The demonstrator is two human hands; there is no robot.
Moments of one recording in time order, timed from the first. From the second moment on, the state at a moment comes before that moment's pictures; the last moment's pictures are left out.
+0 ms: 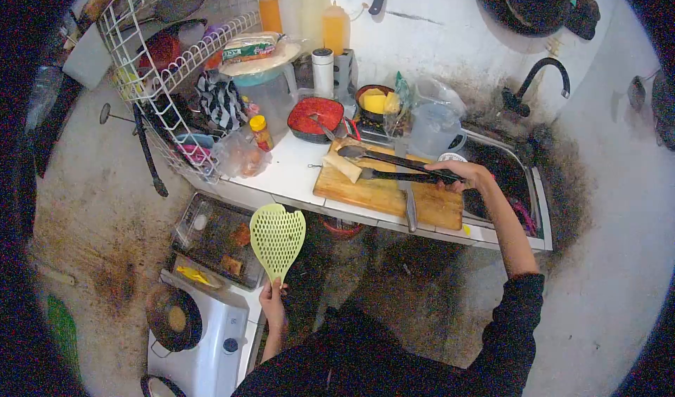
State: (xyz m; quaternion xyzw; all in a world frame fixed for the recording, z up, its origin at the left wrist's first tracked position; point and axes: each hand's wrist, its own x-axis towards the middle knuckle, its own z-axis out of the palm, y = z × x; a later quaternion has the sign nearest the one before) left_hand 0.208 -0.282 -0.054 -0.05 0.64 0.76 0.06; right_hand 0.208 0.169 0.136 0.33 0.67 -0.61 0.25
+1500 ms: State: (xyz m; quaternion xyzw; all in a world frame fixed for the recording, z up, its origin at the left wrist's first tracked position) left_hand 0.406 -0.391 -0.066 -0.26 0.58 0.76 -0.16; right_hand 0.230 -0.092 0.085 -0.10 0.72 -0.56 0.40
